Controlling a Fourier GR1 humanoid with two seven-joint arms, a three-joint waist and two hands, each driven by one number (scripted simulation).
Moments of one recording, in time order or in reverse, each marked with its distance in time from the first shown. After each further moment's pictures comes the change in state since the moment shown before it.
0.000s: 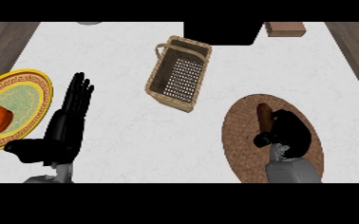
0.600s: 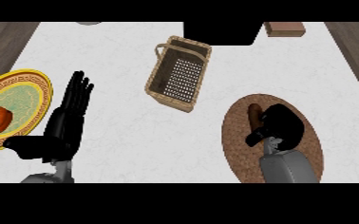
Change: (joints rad) left arm -0.009 -0.031 0.049 0.024 -0.016 -0.055 -0.001; right arm -0.060 0.000 0.025 0.047 0.051 0.060 -0.032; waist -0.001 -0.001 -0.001
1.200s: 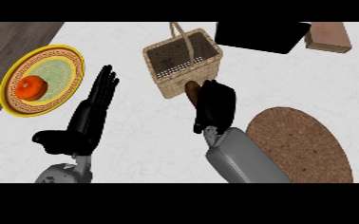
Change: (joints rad) left arm -0.078 -0.041 -0.098 0.004 -0.034 -0.041 0.025; right arm -0.352 0.006 0.434 0.144 -0.090 -0.093 0.003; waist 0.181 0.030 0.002
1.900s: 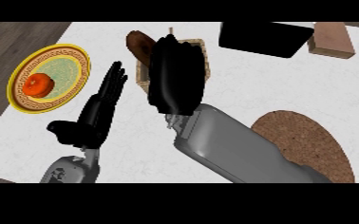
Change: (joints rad) left arm -0.056 -0.022 -0.016 0.046 -0.005 -0.006 0.021; right arm -0.404 -0.003 0.075 -0.045 -0.073 -0.238 0.045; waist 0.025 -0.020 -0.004
